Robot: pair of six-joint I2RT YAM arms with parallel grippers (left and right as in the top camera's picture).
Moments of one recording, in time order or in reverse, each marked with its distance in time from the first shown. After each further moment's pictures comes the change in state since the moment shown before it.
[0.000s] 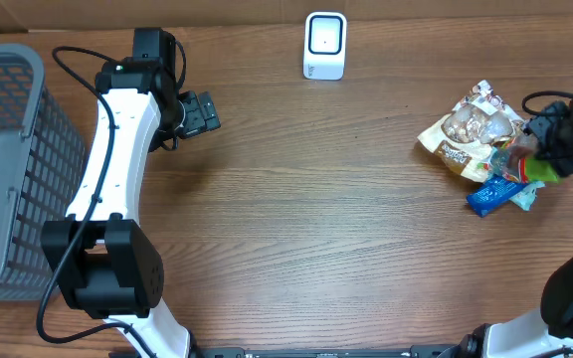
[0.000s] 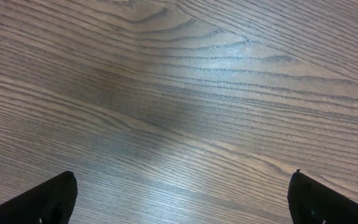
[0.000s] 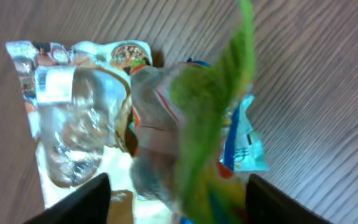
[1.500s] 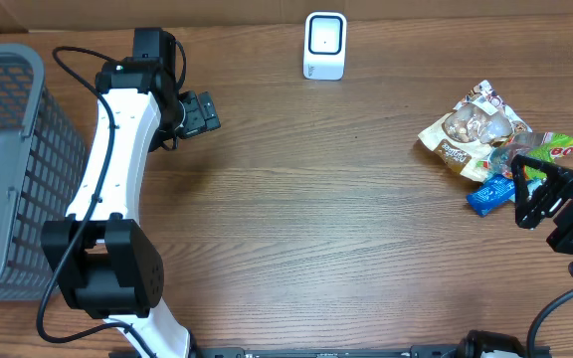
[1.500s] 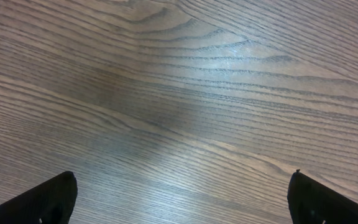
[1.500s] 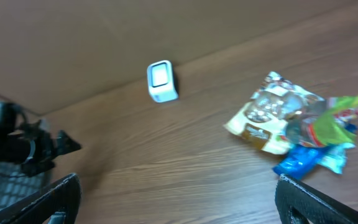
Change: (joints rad) left arm 0.000 0.000 0.000 0.000 0.000 0.000; right arm 0.178 -0.754 0.353 -0.406 -0.365 -0.358
